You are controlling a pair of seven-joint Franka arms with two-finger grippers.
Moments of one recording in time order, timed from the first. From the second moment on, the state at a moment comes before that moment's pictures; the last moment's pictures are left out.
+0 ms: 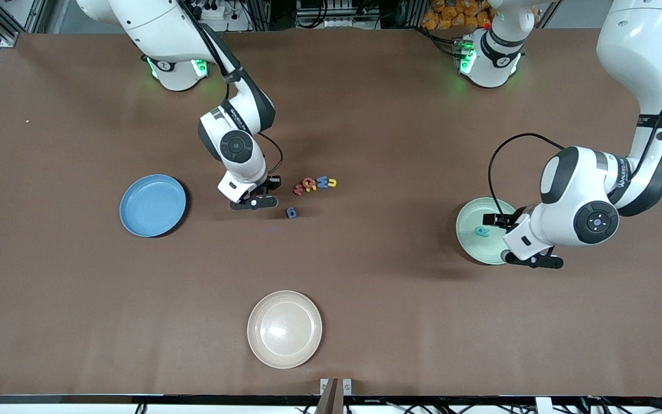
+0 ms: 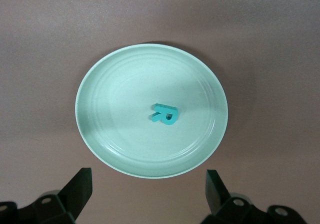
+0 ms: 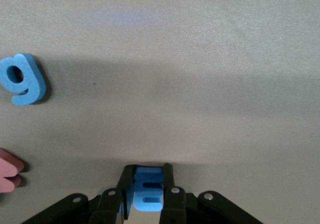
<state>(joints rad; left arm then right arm) 0.20 0.52 -0.42 -1.67 0.19 1.87 -0.16 0.57 0.46 0.03 -2.12 0.00 2.46 0.51</state>
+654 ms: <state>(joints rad) 0.18 0.49 -0.52 -1.63 0.17 1.82 -0.34 0.41 0.40 0.01 -1.96 0.00 2.07 0.35</state>
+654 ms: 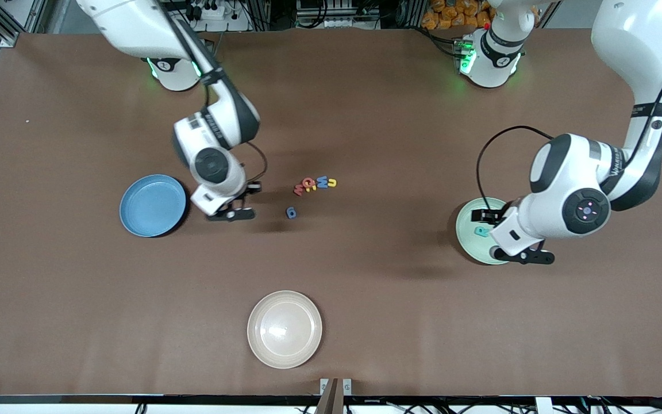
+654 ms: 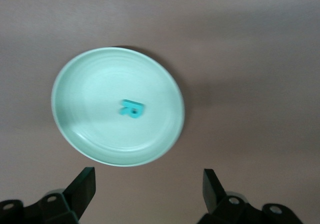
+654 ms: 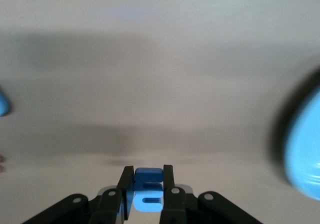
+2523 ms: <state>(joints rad) -0.60 0.76 -0.38 -1.62 0.35 2.36 -1.64 0.04 0.44 0.03 -1.97 -0.02 2.05 0.01</state>
